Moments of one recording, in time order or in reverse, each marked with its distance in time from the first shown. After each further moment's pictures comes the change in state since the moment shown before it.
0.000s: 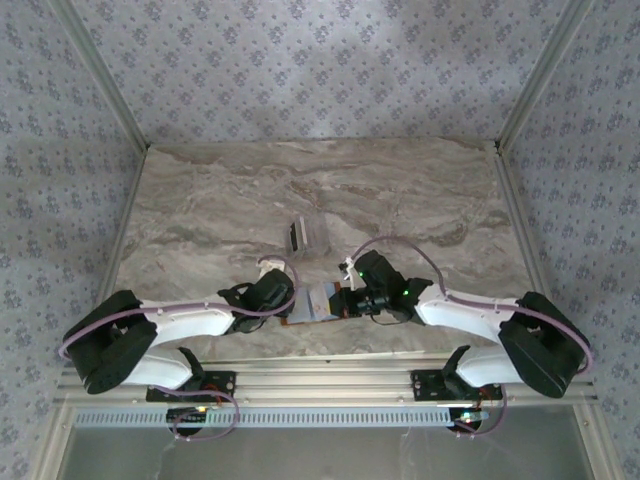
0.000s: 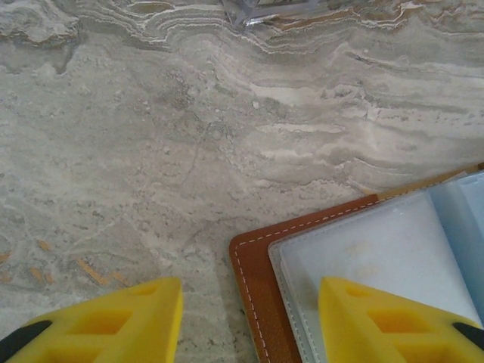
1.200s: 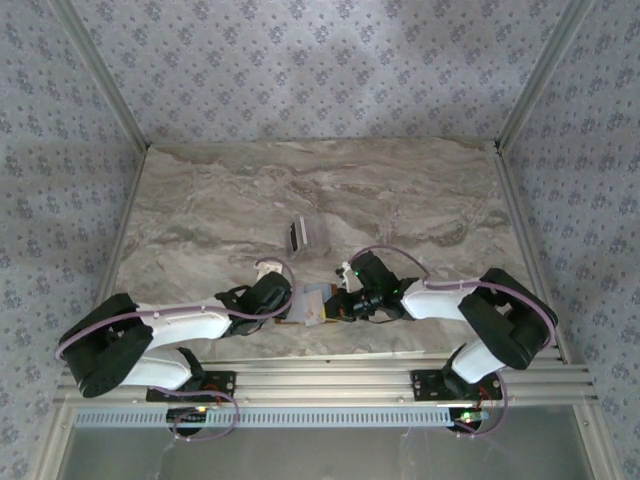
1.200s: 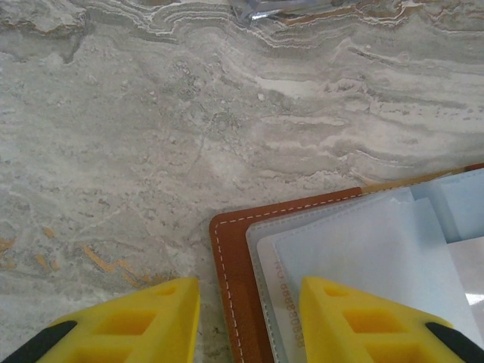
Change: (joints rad) left arm -0.006 -0.028 -0.033 0.022 -0.001 -0.013; right arm -0.039 0.205 -0.027 0.209 -0.184 0.122
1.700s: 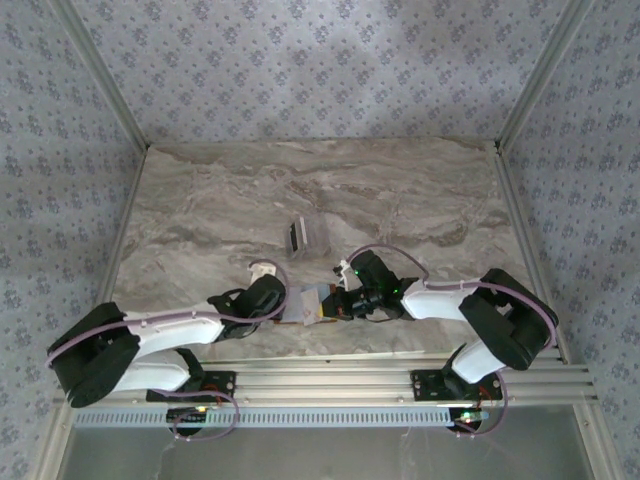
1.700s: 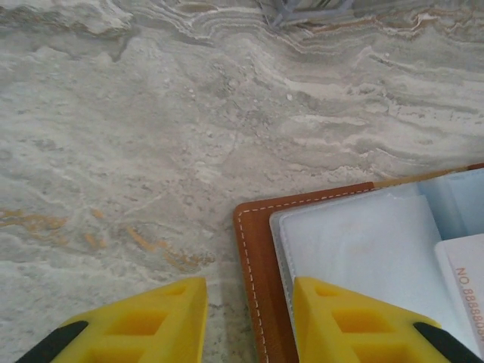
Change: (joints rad) left arm 0.000 -0.091 -0.035 -0.040 -0.037 -0.016; right arm 0.003 -0.007 0.002 0.041 -0.025 0.004
